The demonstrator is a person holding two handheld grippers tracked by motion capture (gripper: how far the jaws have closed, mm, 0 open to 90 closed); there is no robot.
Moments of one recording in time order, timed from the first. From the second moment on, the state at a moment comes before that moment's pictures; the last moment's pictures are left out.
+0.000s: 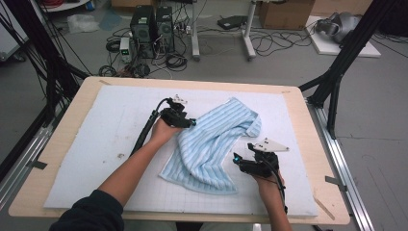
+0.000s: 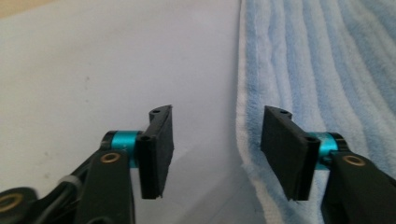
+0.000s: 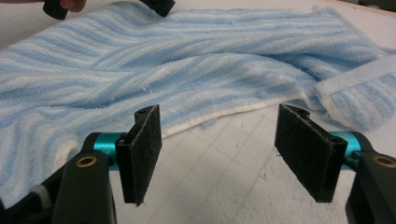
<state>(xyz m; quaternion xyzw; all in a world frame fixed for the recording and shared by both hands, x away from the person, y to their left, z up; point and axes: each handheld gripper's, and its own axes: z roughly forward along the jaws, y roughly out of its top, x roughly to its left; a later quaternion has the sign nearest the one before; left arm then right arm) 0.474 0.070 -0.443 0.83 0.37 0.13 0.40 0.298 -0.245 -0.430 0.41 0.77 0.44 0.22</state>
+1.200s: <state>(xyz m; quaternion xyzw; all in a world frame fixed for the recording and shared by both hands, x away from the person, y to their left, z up) 0.430 0.223 -0.448 0.73 0.51 0.18 0.42 0.308 -0.234 -0.432 0.42 0.77 0.43 0.22</state>
